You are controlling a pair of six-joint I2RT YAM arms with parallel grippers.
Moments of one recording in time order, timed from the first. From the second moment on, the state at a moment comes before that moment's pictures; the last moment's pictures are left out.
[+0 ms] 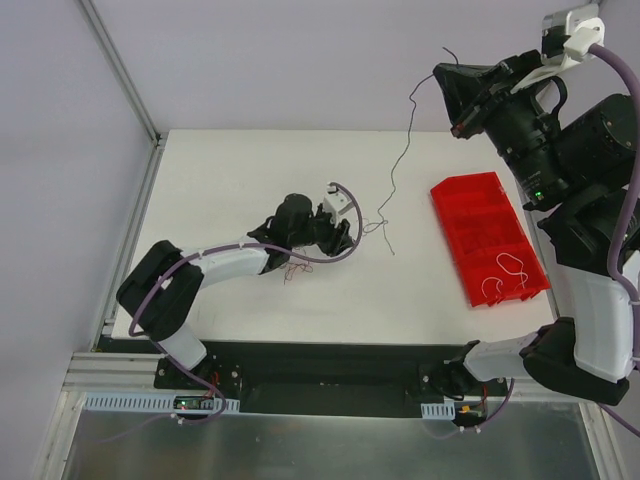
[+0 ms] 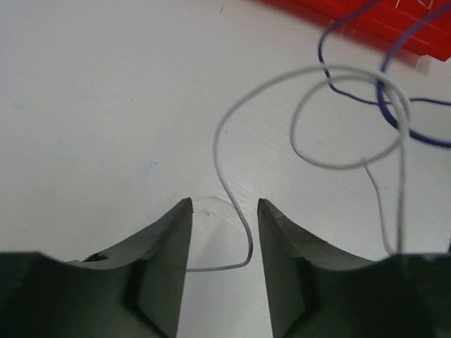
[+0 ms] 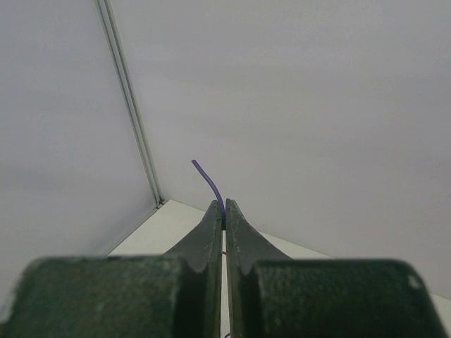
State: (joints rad) left arm -0.72 1.60 0.89 0.33 0.39 -0.04; right arm 0.77 1.34 2.30 -0.66 0.22 0.00
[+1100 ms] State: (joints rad) left arm -0.33 1.48 0.77 -0.25 -0.28 -0.65; right arm 0.77 1.27 2.30 -0.62 0.46 -0.15
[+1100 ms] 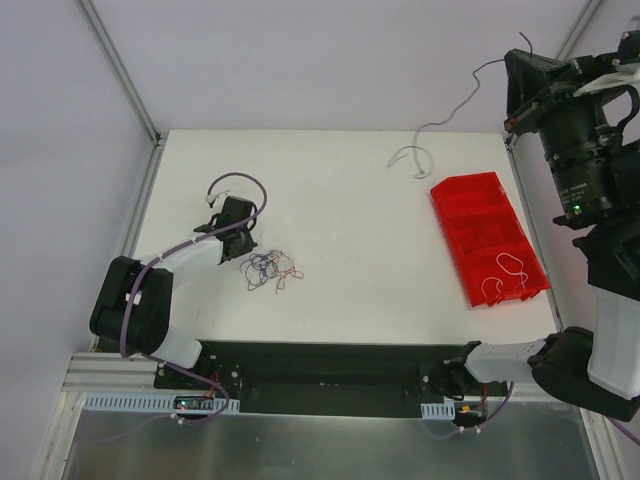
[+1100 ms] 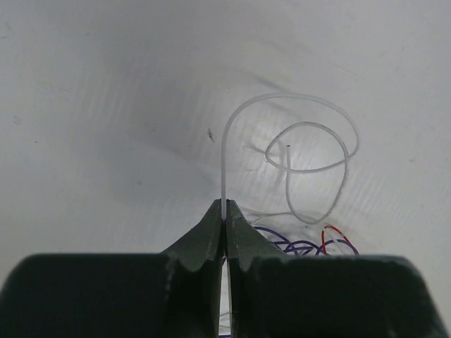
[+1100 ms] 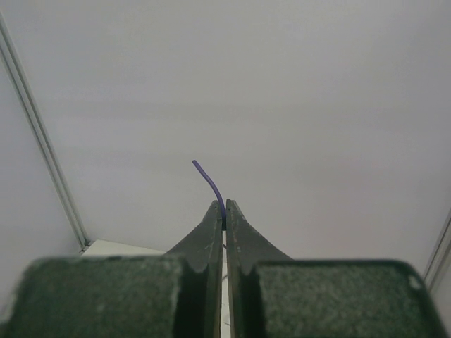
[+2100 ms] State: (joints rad) left arm -0.33 1.02 0.89 -0.39 -0.02 -0.57; right arm 0.77 1.01 1.61 -0.61 0.45 -0.09
